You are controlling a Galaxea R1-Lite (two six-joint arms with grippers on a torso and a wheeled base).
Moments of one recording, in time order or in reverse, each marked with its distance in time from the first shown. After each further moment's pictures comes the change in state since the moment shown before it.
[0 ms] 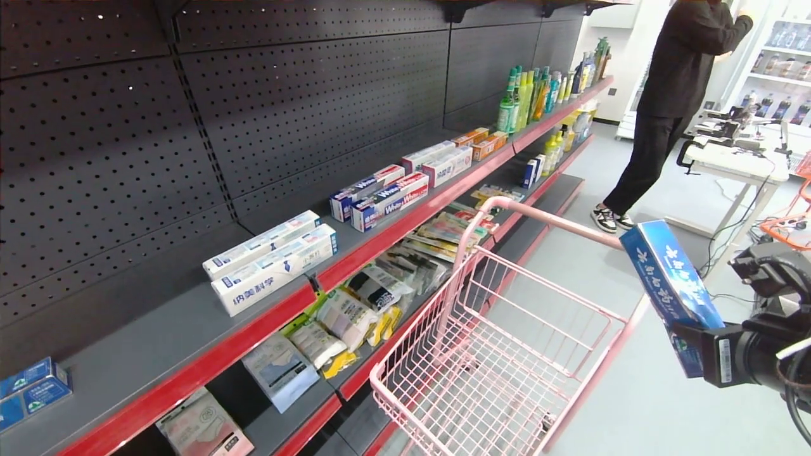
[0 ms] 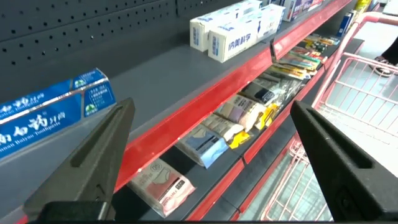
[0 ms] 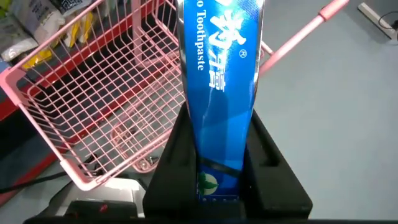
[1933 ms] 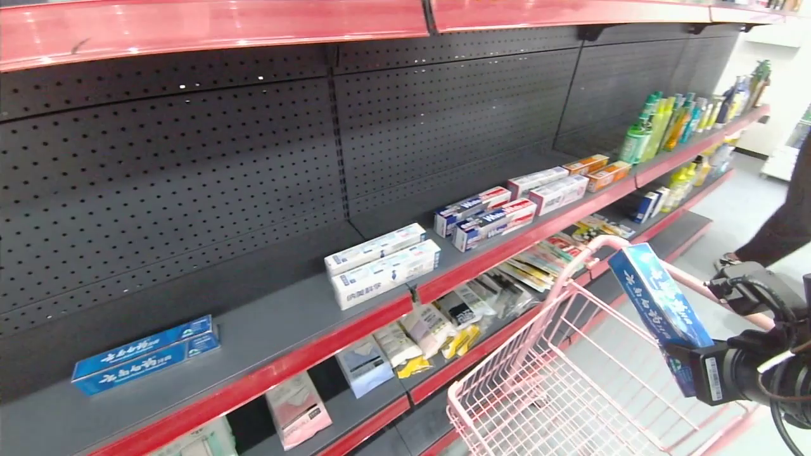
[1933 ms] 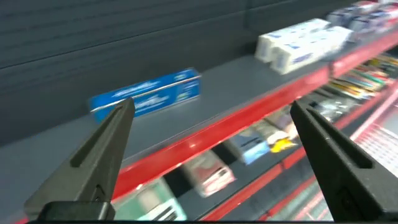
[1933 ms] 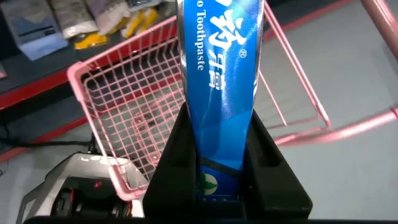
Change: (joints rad) left arm 0.000 0.000 0.000 0.000 0.000 0.000; right arm 0.000 0.050 0.039 -0.003 -0.001 -0.040
